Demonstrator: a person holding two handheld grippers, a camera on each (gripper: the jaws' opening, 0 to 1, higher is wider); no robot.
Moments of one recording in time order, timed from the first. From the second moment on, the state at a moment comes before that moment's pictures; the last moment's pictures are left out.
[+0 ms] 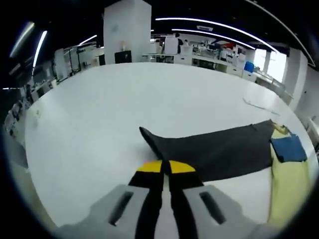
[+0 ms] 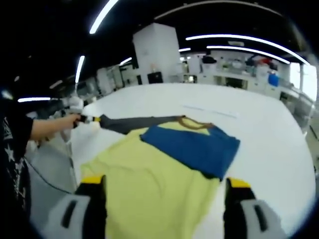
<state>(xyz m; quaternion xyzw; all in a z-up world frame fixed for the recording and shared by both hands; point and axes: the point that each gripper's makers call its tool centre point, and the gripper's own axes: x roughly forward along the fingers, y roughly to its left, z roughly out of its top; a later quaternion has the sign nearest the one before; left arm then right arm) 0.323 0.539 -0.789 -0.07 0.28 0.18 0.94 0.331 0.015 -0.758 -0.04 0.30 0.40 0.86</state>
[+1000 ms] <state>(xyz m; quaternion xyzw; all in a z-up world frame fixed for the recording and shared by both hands) 0.382 0.428 -0.729 -0.08 0.22 0.09 0.97 0.310 0.019 -0.758 -0.03 0.30 0.40 0.86</state>
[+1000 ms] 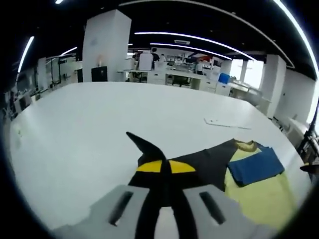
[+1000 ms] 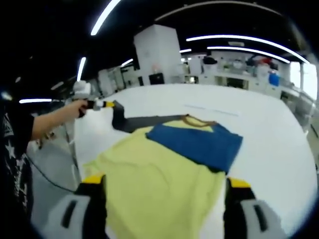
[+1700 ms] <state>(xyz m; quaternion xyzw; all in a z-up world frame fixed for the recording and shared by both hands) 0.416 0.354 -0.707 -0.08 0.20 0.00 0.98 0.289 0.033 -0.767 -0.03 0.30 0.42 0.85</state>
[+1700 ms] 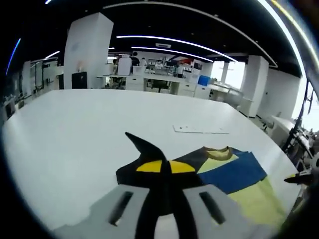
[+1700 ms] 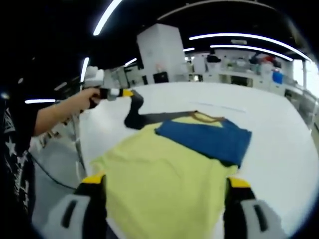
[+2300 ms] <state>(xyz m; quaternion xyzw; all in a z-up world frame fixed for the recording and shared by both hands) 0.437 0.279 -0.698 -0.08 0.20 -0.06 0.98 0.281 0.030 -0.771 -0.03 0.31 0.42 0.85</state>
